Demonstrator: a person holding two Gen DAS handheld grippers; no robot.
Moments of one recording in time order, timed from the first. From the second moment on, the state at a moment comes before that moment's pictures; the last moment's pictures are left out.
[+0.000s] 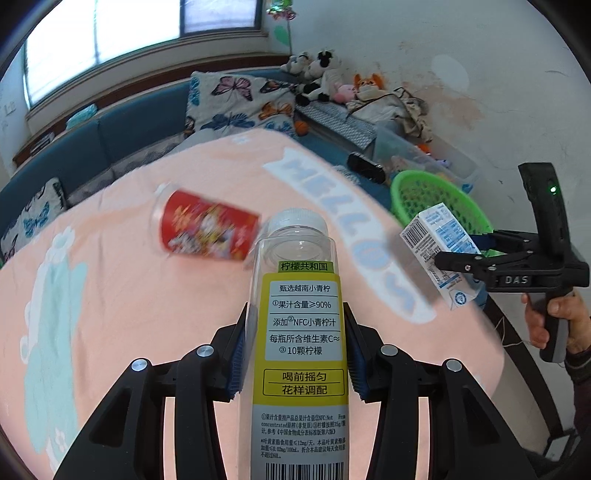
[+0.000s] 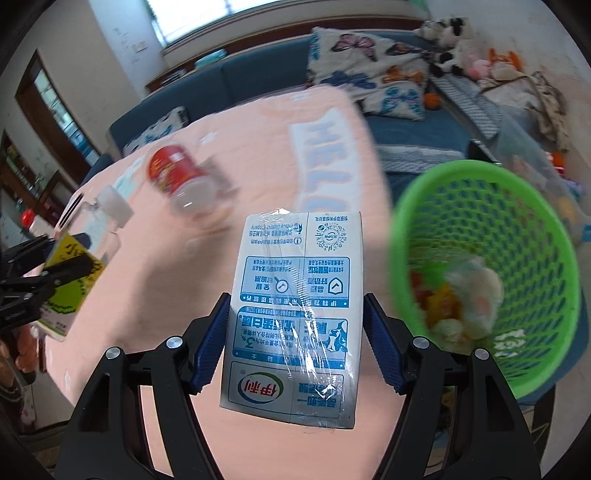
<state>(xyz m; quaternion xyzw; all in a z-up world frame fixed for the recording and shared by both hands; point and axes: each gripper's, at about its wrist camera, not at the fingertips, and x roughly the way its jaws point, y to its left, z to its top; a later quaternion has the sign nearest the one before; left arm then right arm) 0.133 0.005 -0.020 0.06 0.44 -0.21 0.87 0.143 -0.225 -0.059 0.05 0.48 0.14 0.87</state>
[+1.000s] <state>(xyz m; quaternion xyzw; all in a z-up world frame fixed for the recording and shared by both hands) 0.190 -0.213 -0.013 0.09 0.44 -0.30 0.84 0.166 -0.414 -0.112 0.12 0.48 0.00 0.87</state>
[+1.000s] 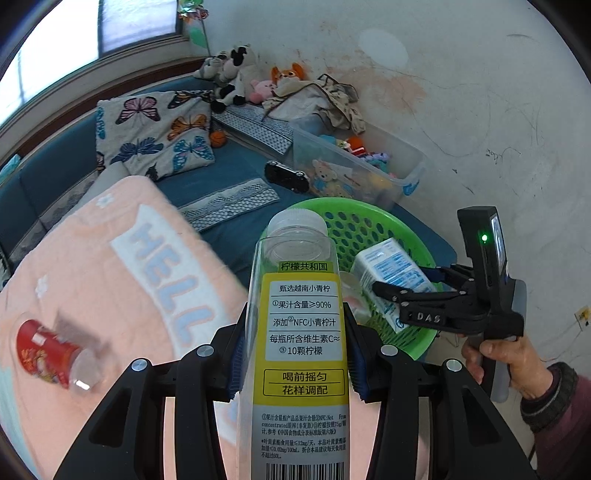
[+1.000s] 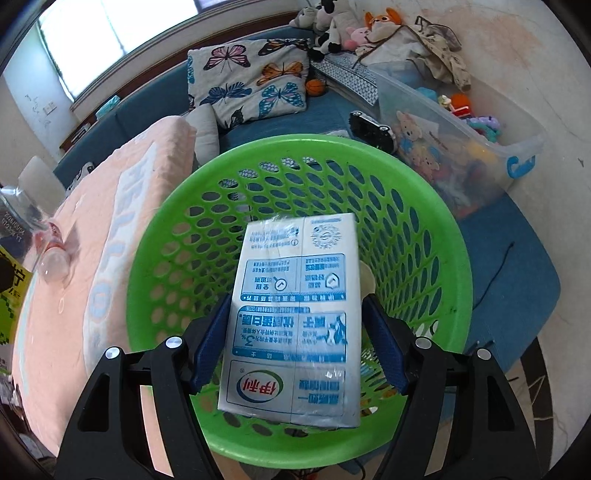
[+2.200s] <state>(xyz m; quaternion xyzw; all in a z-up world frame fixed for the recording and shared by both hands) 0.223 -0.263 -0.042 0.06 0.48 -0.29 0.83 0.126 -0.440 -0.086 0.11 0.44 0.01 0.89</state>
